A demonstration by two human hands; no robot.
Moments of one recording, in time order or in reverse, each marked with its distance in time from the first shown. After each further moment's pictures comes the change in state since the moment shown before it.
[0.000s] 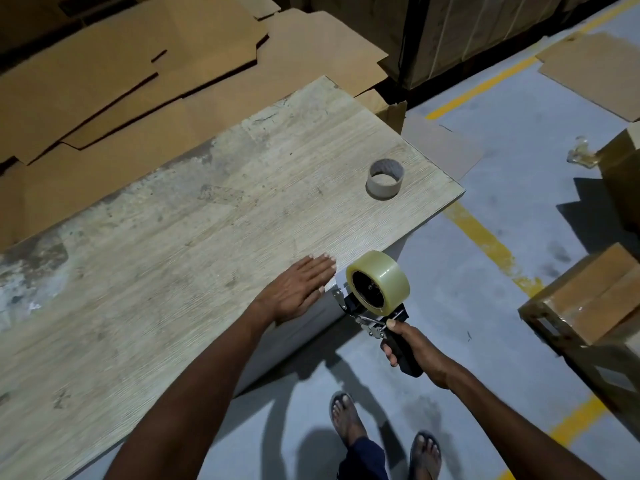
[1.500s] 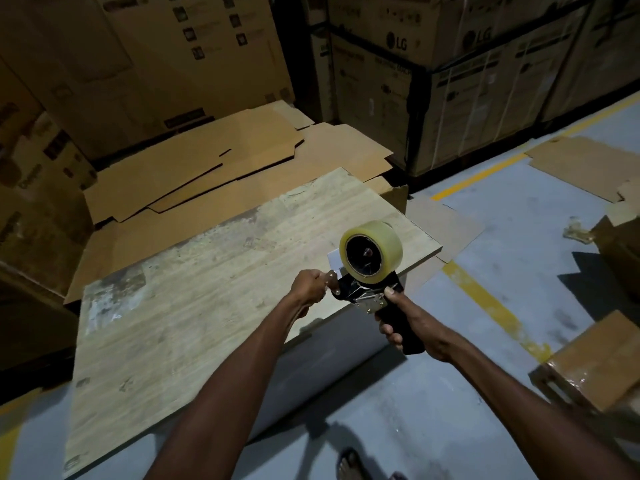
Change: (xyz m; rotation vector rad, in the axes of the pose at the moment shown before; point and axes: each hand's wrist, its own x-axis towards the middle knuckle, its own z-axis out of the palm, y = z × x) left_hand 0.034 0.129 -0.151 -0.939 0.354 -1.096; right_hand -0.142 -0.106 0.012 -0.019 -0.119 -0.252
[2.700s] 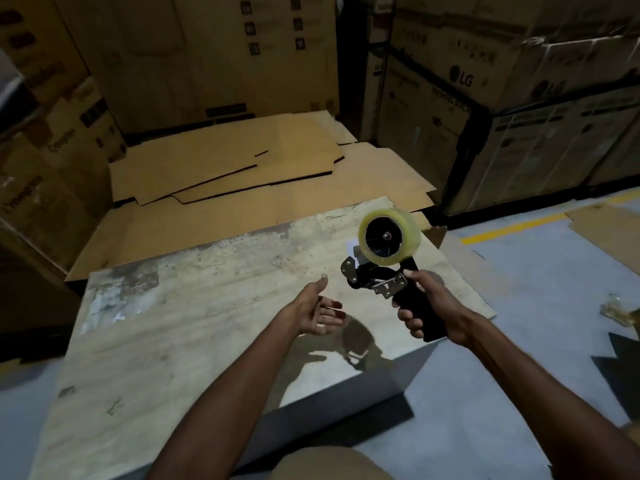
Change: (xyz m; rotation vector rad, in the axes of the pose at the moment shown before) left_hand 0.088 -0.011 -0.097 -0.562 -0.322 -0.468; right_hand 0.138 -0.132 0.018 -0.067 -0.023 0.103
